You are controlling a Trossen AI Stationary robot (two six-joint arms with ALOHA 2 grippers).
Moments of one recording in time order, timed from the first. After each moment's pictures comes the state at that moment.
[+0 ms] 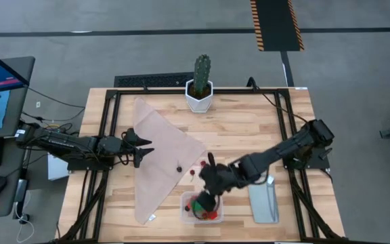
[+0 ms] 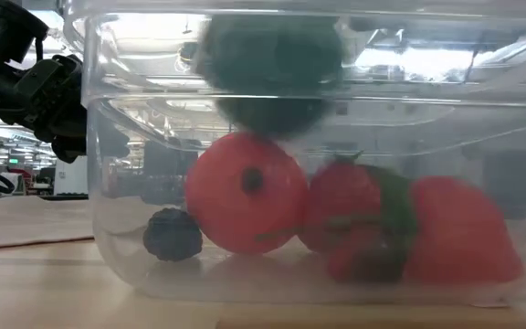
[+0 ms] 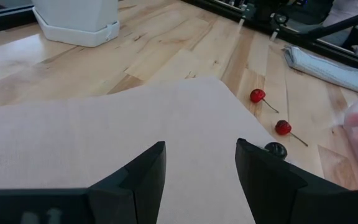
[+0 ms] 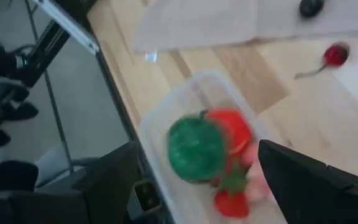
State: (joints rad) left arm -0.11 0.45 0.01 0.07 -0.34 -0.43; right arm 0.45 1.79 1.50 -0.58 0.06 1.02
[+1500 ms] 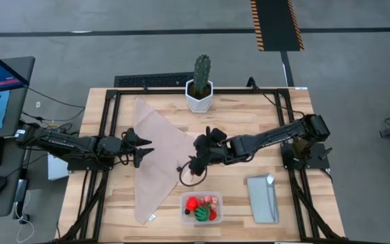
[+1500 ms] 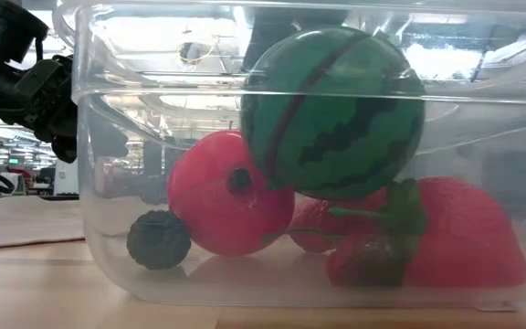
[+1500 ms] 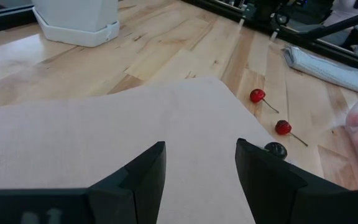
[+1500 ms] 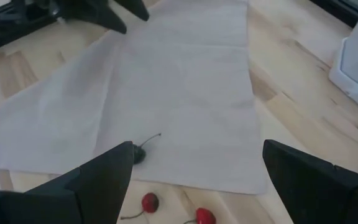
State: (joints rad) left arm -0.11 0.45 0.01 0.07 -0.34 -0.43; right arm 0.23 1.79 1.43 -0.56 0.47 0.62
